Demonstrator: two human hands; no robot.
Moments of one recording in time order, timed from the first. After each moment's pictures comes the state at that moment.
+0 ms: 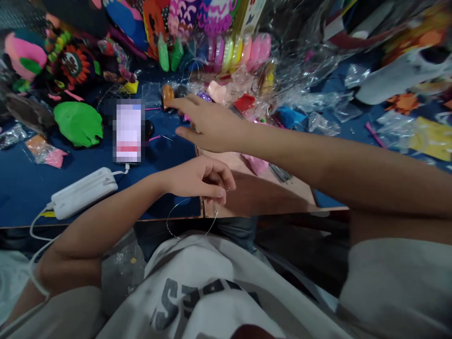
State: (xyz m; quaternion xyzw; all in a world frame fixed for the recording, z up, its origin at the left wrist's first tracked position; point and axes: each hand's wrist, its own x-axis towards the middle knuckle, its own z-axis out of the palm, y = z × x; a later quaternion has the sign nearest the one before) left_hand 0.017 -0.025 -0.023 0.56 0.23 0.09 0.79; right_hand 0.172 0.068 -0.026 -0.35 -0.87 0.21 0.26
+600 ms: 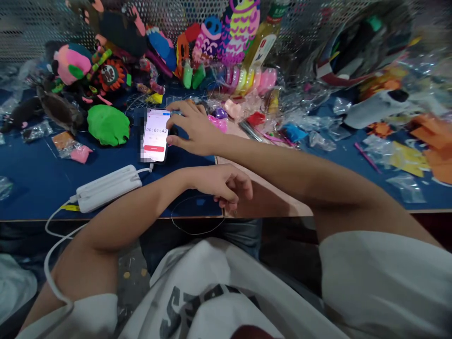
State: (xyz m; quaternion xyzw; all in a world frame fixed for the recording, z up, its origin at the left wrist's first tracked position) left_hand 0.010 -0.013 -0.052 0.63 0.13 0.01 0.76; right_hand 0.086 0.076 -0.041 -0.28 -0.93 0.09 0.23
